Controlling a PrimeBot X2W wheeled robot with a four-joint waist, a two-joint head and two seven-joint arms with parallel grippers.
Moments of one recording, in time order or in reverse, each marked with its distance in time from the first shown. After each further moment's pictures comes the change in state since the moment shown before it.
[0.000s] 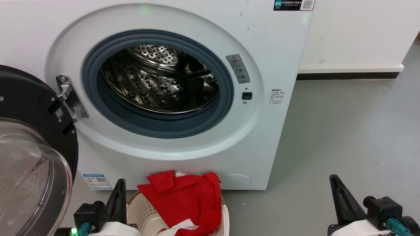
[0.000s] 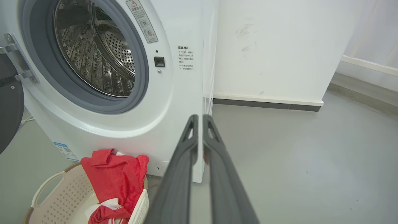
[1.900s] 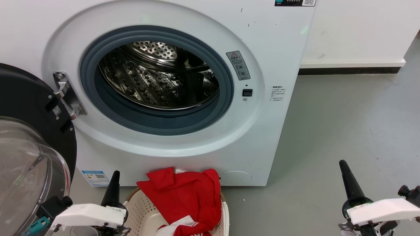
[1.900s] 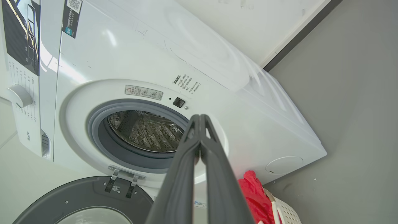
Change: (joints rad) left arm -0.088 -0.067 0.126 0.063 -0.858 -0.098 0.194; right arm -0.133 -0.031 -0.021 0.153 1.003 0.000 0.084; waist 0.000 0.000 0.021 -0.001
